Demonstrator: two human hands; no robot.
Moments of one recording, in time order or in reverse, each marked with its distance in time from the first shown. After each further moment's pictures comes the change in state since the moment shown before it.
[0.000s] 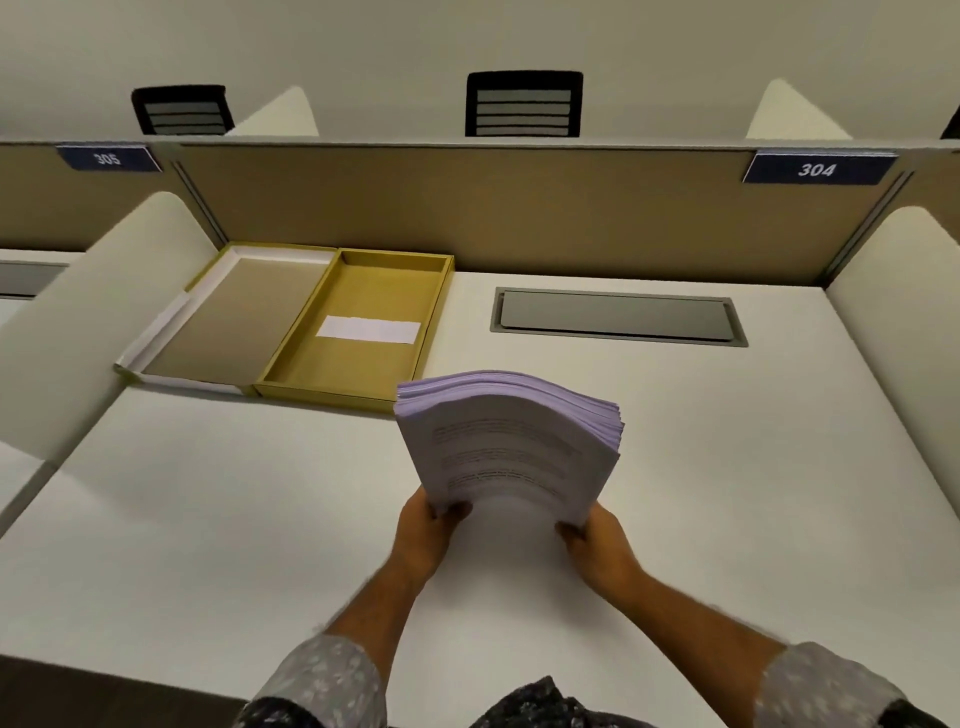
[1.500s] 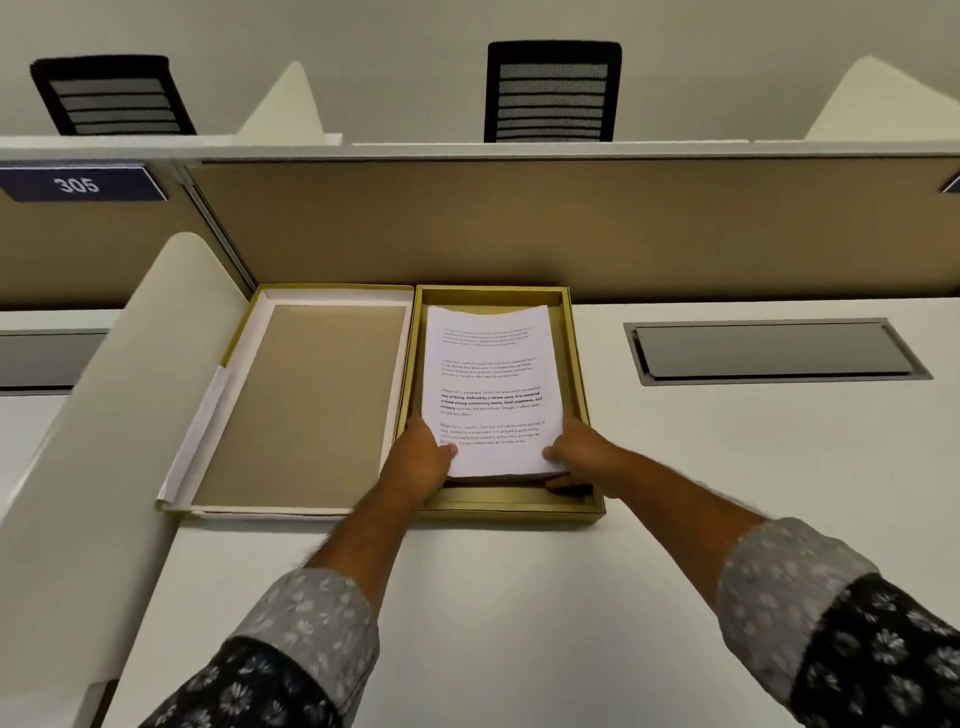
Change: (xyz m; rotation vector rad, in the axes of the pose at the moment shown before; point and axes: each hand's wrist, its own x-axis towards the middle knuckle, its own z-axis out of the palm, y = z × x) left_hand 0.333 0.053 -0.272 0.440 -0.185 -0.064; right_hand 0.312 -0.261 0.182 0.262 -0.141 0.495
